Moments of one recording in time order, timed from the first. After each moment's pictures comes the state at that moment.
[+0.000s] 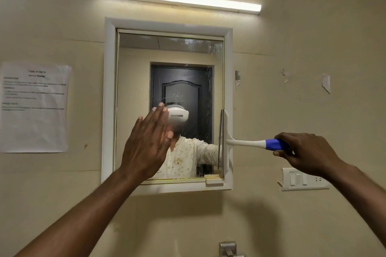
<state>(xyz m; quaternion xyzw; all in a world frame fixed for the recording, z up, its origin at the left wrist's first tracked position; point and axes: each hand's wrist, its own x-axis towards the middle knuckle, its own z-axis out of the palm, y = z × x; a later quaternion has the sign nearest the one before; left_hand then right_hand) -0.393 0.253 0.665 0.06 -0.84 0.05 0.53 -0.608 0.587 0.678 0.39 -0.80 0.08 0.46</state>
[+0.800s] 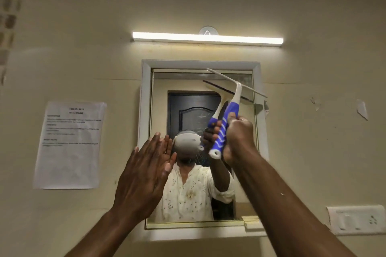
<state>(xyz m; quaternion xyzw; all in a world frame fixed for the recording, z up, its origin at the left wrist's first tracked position) -0.330 0.189 0.680 0.07 -0.82 0.07 0.57 -0.451 0.354 0.781 0.31 -0.37 0.88 -0.05</state>
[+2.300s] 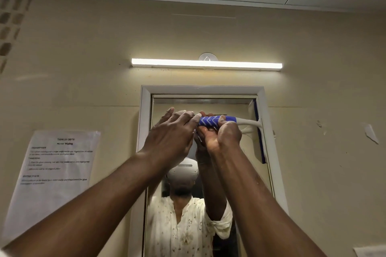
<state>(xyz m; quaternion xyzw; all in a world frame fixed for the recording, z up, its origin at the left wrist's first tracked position) -0.376 0.197 0.841 0.02 -0.78 0.30 0.55 -0.475 0.286 0.858 0.30 -0.11 0.93 -0.18</state>
